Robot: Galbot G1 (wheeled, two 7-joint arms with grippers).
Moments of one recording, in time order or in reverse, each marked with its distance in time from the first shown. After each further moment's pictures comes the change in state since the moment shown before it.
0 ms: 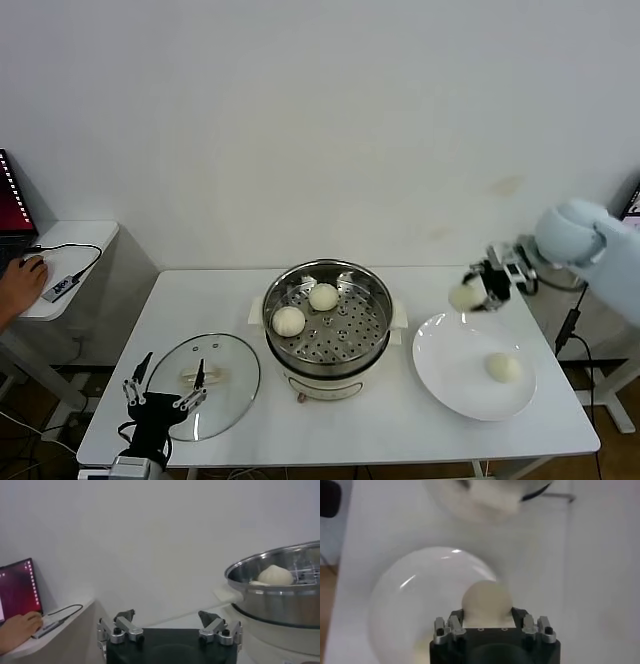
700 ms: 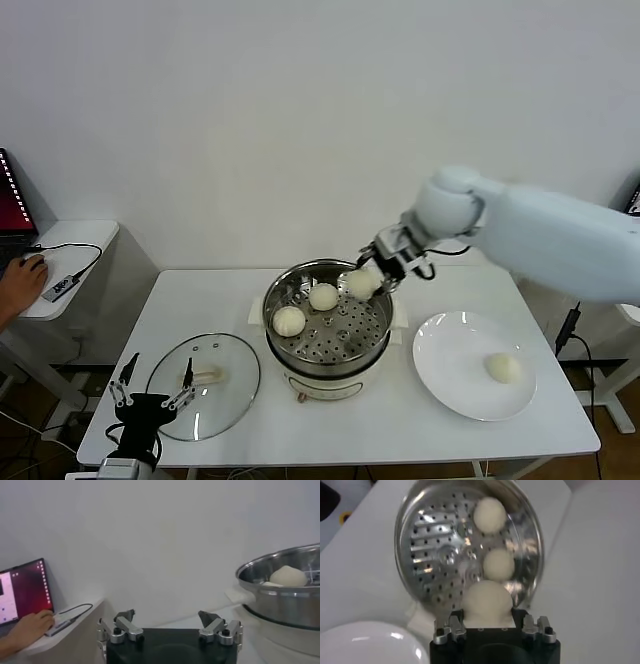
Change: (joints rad) left arm 0.017 -0.024 -0.046 -0.018 -0.009 -0.002 0.000; right arm 0.101 0.349 -0.215 0.054 0.041 0.103 0.106
